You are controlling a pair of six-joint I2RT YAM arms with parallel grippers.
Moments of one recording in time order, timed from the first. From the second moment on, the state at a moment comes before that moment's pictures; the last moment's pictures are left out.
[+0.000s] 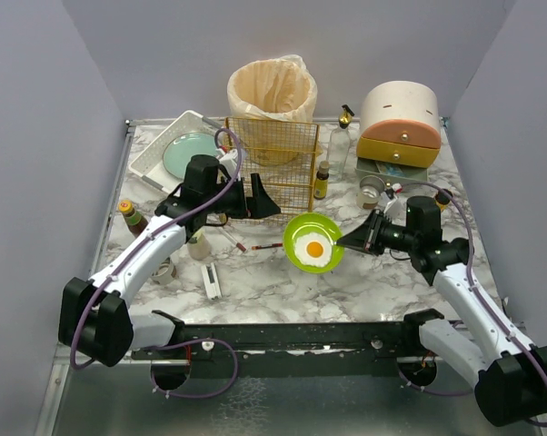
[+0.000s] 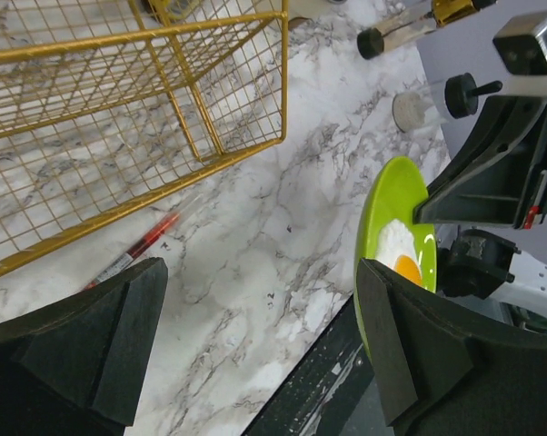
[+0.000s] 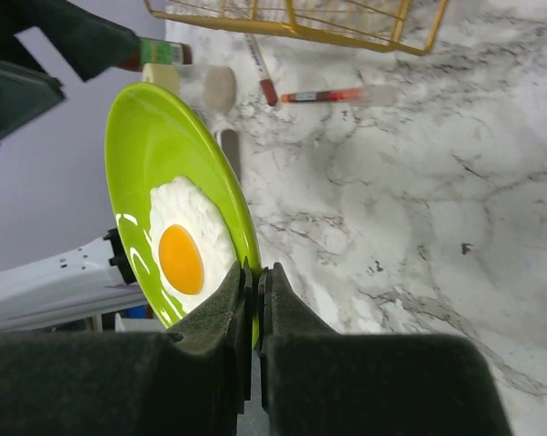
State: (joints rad) left arm -0.40 1.26 0.97 -0.23 0.57 -0.50; right arm 0.21 0.87 0.55 -0.27 -0.69 0.75
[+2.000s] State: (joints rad) left arm -0.52 1.39 0.98 -0.06 0.60 -0.66; right arm 0.21 1.10 0.77 -0.25 -0.75 0.72
